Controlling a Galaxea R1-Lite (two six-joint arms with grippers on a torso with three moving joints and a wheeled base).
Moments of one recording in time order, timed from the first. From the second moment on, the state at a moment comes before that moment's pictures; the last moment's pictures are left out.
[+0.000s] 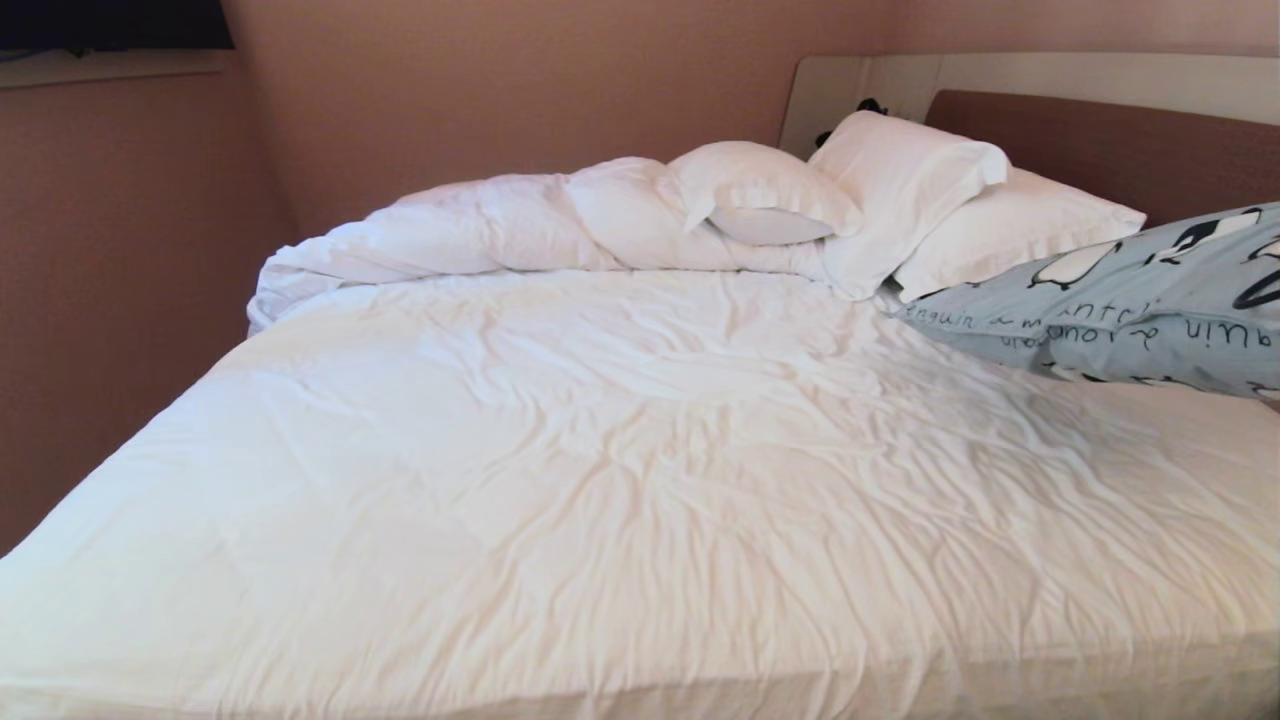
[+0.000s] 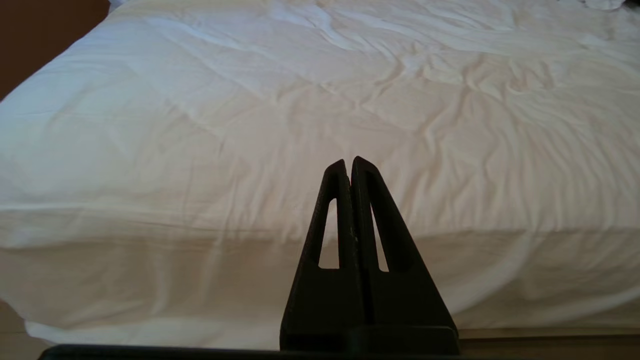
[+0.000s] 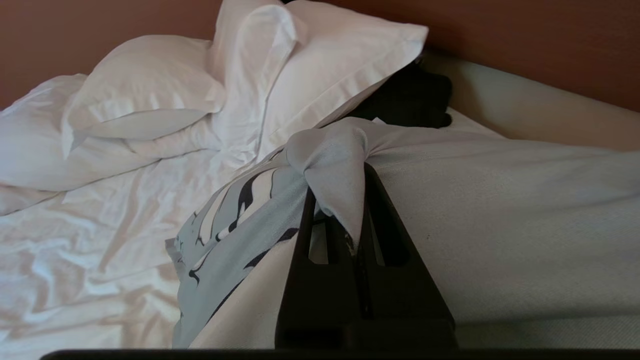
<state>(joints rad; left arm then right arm) 0.00 0.00 0.00 0.00 0.01 -0.08 -0.57 1.76 -1.37 -0.53 0.25 0.24</state>
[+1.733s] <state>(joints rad) 0.00 0.00 0.00 0.00 0.01 -0.08 -0.57 1.83 -1.45 -0.53 0.25 0.26</state>
